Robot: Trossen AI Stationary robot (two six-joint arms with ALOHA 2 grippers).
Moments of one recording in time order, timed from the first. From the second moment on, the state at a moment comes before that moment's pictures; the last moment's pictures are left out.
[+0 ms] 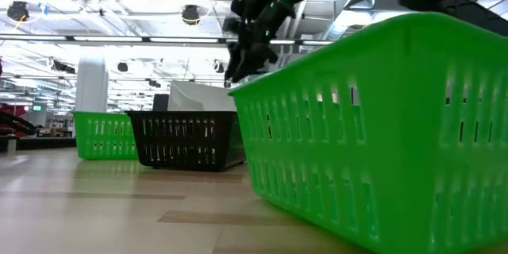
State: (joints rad) left arm -0.07 0.38 0.76 -0.18 -0.51 -0.25; right arm -0.44 2.31 2.32 -1.00 -0.20 -0.98
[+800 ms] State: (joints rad) left arm -0.07 0.38 0.76 -0.19 -0.52 -0.26; right arm -0.40 2.44 2.30 -0.98 -0.17 -1.03
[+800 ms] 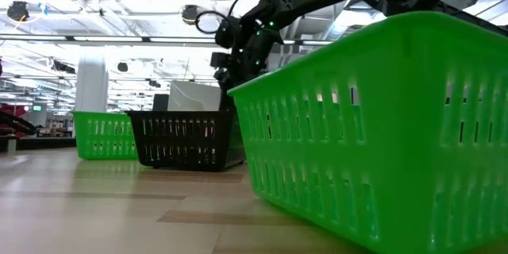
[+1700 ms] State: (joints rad) left arm -0.07 0.38 0.76 -0.19 -0.52 -0.26; right arm -0.40 2.46 2.30 -0.95 -0.06 -1.08
